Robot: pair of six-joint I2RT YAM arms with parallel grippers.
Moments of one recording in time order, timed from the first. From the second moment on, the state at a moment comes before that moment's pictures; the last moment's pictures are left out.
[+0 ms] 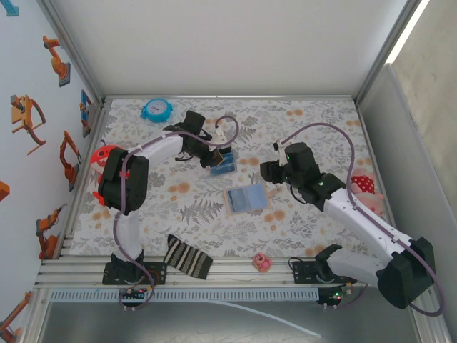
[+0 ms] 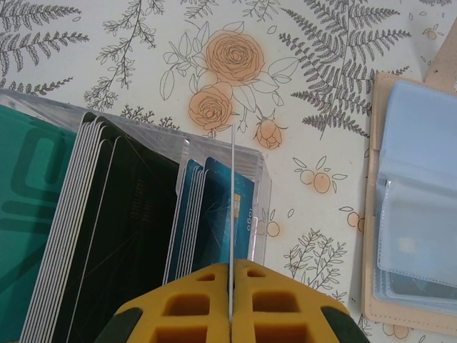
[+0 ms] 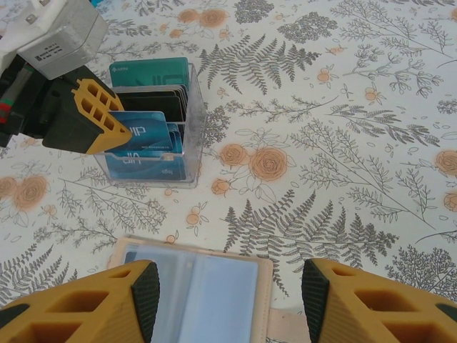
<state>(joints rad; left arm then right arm) -0.50 2.01 1.46 -0.58 0.54 0.60 0.57 1.10 0.84 -0.39 0.02 0.26</state>
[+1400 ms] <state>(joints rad) -0.50 2.02 1.50 -0.54 0.53 0.59 0.57 1.11 0.84 -0.39 -0.03 0.26</state>
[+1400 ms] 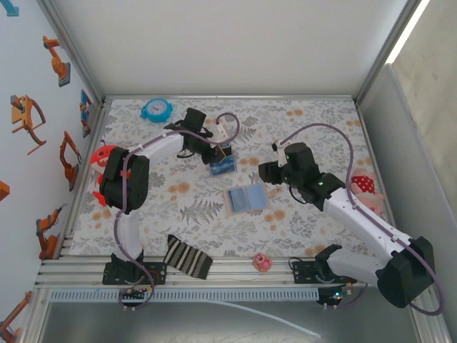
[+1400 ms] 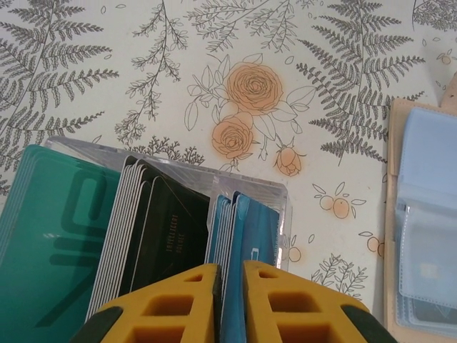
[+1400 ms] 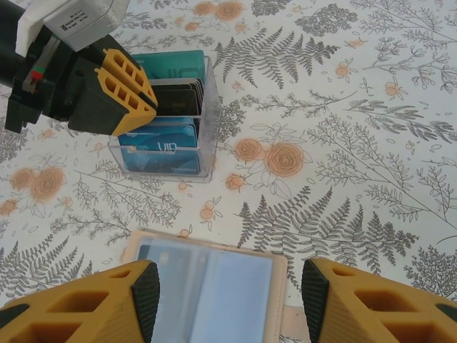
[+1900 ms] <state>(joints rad) -0.50 1.75 1.26 -0.39 0.48 0.48 0.61 1.17 0.83 -0.40 -0.03 0.30</state>
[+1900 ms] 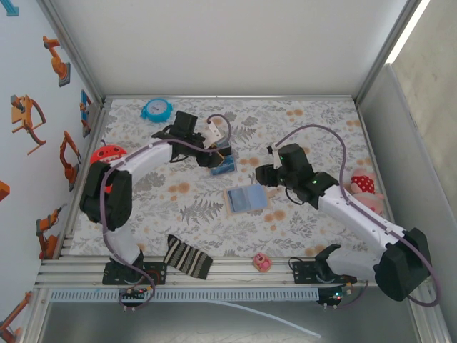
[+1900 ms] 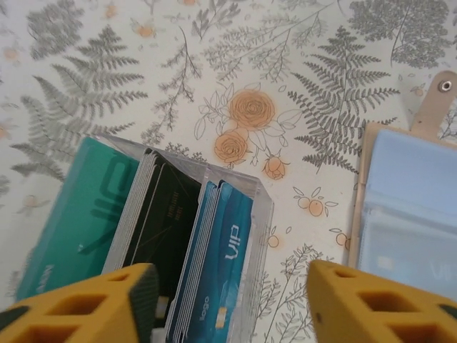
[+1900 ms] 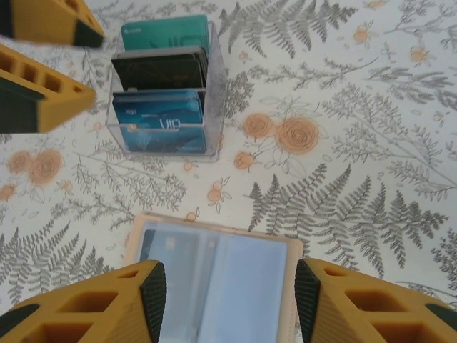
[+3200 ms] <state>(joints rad) -0.51 0.94 0.62 -0.08 -0.34 -0.23 0.91 1.75 1.08 -0.59 0.07 0.38</state>
